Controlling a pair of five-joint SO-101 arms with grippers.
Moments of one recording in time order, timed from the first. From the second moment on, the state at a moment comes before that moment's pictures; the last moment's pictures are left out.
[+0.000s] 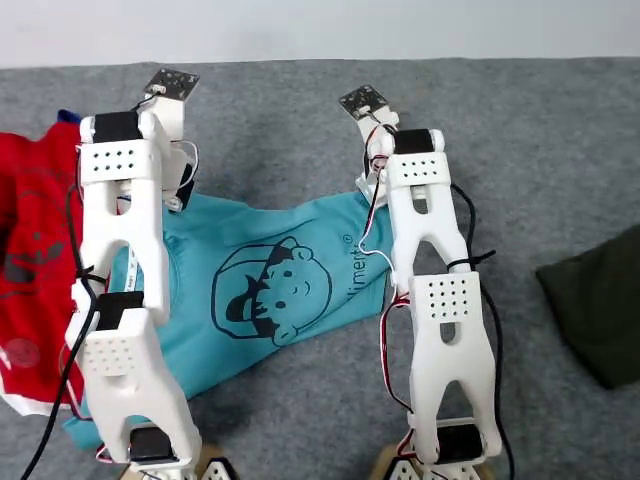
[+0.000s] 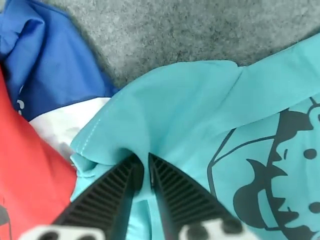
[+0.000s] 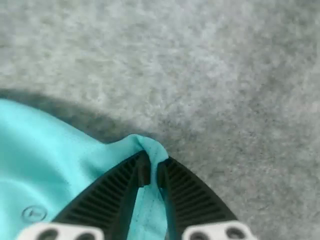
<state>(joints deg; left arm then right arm) -9.1 30.5 -32.2 96.0 -10.7 -9.5 67.8 -71.1 85.1 24.5</state>
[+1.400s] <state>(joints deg) 1.2 13.5 -52.0 49.1 -3.6 9.8 35.1 -93.6 90.5 25.1</state>
